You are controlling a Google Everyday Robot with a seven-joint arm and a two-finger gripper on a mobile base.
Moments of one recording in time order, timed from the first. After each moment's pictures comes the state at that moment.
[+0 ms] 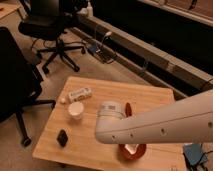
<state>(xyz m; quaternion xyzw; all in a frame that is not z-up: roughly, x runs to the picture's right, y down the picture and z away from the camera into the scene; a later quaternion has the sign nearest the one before) 0.106 0.214 0.658 -0.14 0.24 0.35 0.90</state>
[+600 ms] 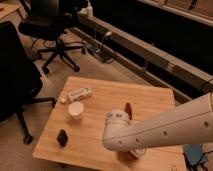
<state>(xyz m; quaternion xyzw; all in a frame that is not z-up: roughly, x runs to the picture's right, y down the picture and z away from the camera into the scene) 0.114 0.259 0.678 -0.17 0.24 0.35 0.89</state>
